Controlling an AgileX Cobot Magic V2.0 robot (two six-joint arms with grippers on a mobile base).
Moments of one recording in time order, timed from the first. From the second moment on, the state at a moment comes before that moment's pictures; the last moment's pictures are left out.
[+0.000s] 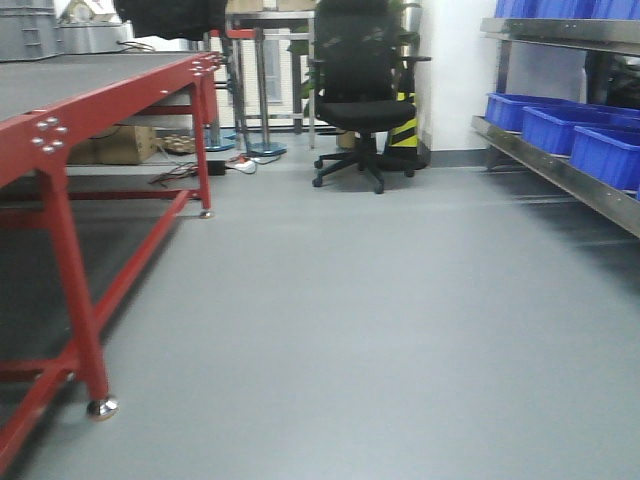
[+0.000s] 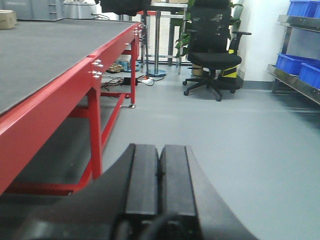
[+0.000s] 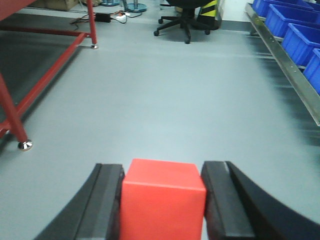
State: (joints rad) left arm -0.03 -0.01 0.03 -0.10 0.03 0.06; right arm 0.18 0.36 -0.67 -0.15 0.66 0.15
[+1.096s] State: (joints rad) left arm -0.03 -0.01 0.03 -0.10 0.03 0.06; right arm 0.18 0.36 -0.67 -0.15 0.66 0.15
